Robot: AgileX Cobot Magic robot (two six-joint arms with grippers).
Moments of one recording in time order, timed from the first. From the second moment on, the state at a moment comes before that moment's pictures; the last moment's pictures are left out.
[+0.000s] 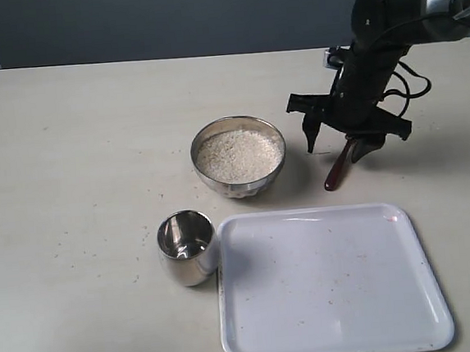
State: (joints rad) left arm -0.20 0.00 0.00 0.04 0.23 0.06; right arm 0.42 2.12 -1.46 0.11 0.85 0.54
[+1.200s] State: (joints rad) left arm -0.20 0.00 0.00 0.04 0.23 0.06; right arm 0.46 2.10 -1.34 0.04 0.73 0.53
